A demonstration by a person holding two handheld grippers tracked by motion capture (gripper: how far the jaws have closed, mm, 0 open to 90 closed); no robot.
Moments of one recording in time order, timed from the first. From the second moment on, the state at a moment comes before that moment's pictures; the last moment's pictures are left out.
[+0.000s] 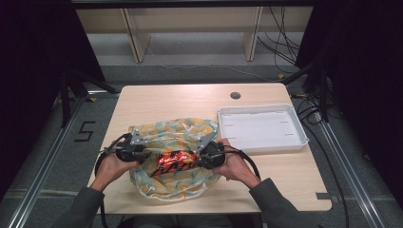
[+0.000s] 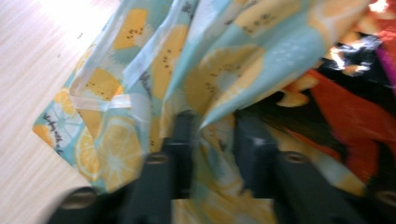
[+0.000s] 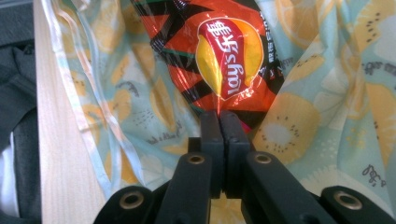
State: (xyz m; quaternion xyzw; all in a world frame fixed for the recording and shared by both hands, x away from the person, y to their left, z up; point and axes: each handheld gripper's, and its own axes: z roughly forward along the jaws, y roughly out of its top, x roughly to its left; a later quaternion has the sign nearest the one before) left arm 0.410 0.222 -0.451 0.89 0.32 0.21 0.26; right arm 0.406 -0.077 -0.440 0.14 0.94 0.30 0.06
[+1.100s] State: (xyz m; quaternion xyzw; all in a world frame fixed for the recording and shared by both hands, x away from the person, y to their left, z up) left arm 0.328 0.212 -0.432 0.87 0.30 0.22 0.32; right arm 0.404 -0.087 -0.412 0.14 0.93 0.34 0.05
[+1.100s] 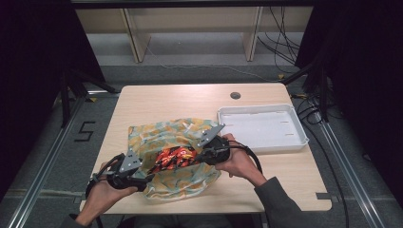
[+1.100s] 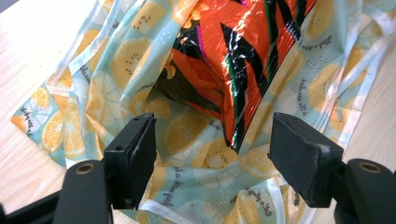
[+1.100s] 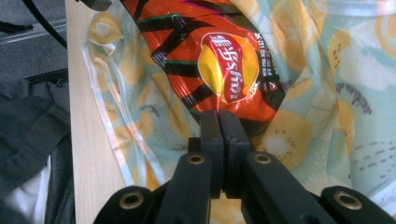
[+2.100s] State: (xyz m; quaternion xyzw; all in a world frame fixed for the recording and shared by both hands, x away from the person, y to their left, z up) left arm 0.326 0.202 -0.424 0.86 0.27 0.21 0.38; right arm 0.395 -0.087 -0.384 0.14 0.92 0.37 0.05
